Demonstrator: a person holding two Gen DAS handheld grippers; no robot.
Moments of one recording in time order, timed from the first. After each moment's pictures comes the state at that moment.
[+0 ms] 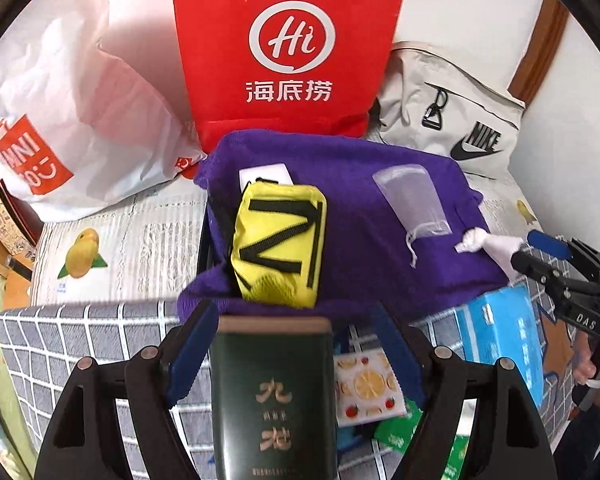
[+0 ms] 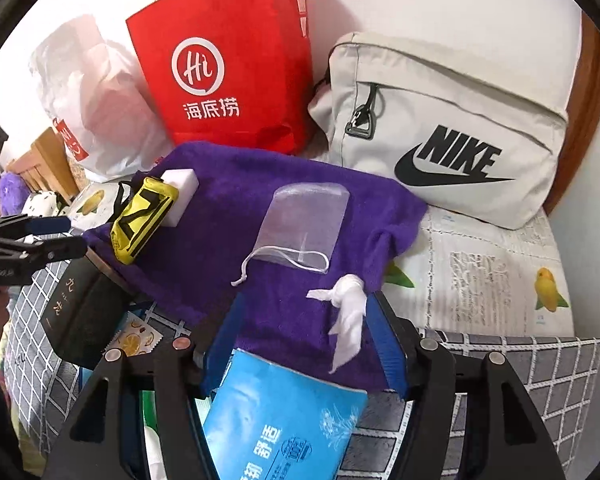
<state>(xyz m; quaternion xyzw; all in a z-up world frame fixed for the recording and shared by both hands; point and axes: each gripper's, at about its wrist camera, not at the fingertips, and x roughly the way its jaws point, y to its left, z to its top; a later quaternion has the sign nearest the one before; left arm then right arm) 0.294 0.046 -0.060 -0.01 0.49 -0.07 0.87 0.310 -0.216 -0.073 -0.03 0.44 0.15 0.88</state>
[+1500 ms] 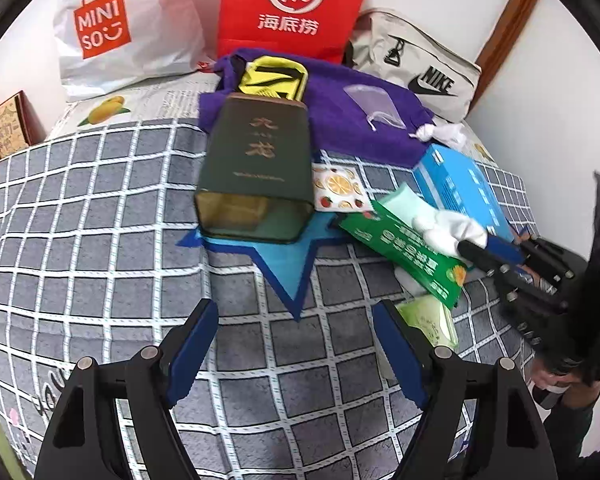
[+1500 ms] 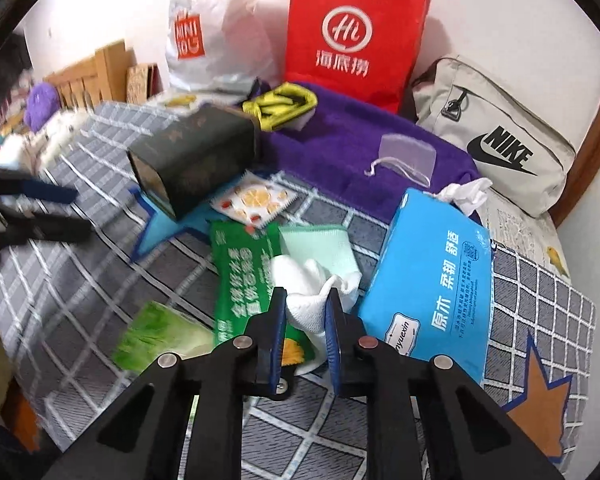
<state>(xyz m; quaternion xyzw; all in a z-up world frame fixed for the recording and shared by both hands) 0.123 0.068 -0.107 -0.06 0.50 -0.10 0.86 0.134 -0.143 -0.111 -0.14 0.40 0.20 0.88</state>
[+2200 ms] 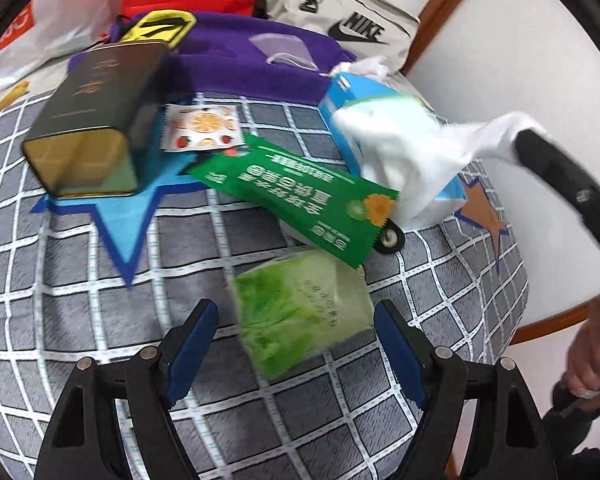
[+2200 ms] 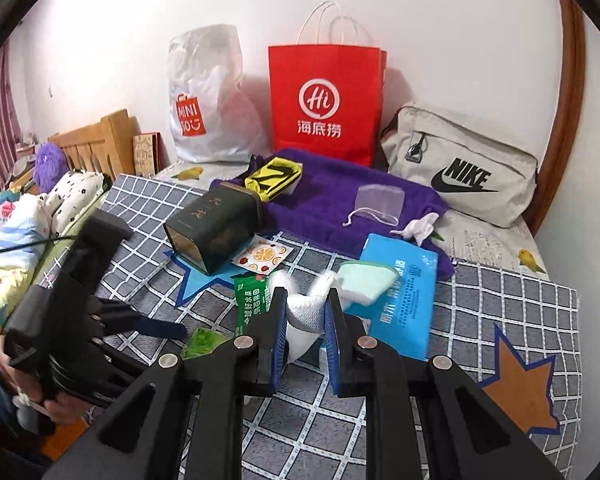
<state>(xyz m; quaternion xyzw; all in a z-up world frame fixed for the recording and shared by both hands) 0.108 -0.019 -0.145 -0.06 0.53 -0.20 0.82 0.084 -0.176 -0.046 -0.08 0.33 0.19 0.92</state>
